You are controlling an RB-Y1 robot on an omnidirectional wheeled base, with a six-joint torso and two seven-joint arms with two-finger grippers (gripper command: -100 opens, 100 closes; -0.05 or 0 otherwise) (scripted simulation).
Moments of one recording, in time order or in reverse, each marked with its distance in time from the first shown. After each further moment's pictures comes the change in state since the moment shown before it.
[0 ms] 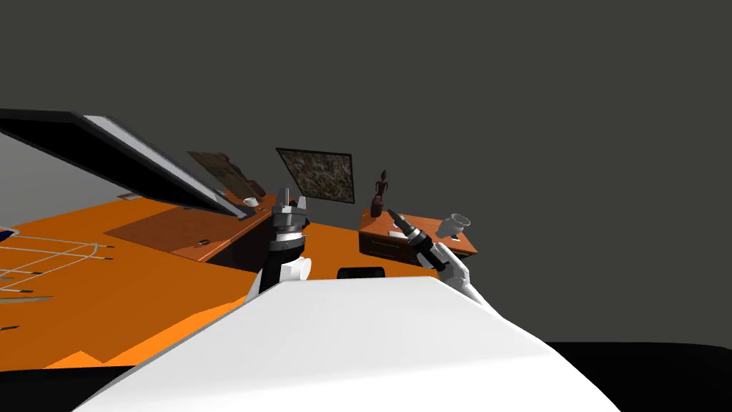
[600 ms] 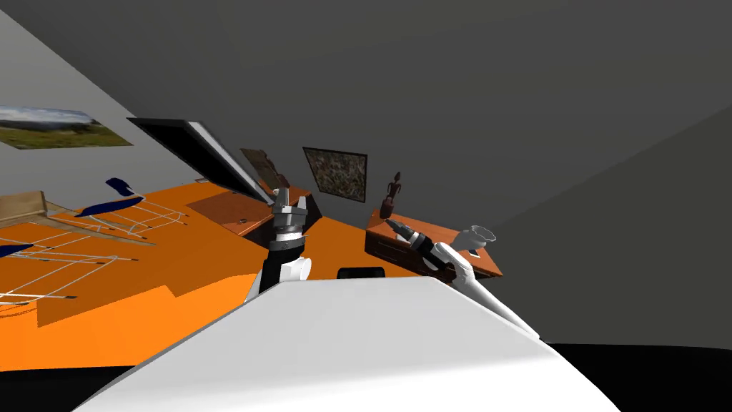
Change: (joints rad) left arm 0.000 0.000 0.000 0.000 0.000 0.000 0.000; right arm -0.029 -0.138 0.059 0.113 0.140 -0.020 -0.084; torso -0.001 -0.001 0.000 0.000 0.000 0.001
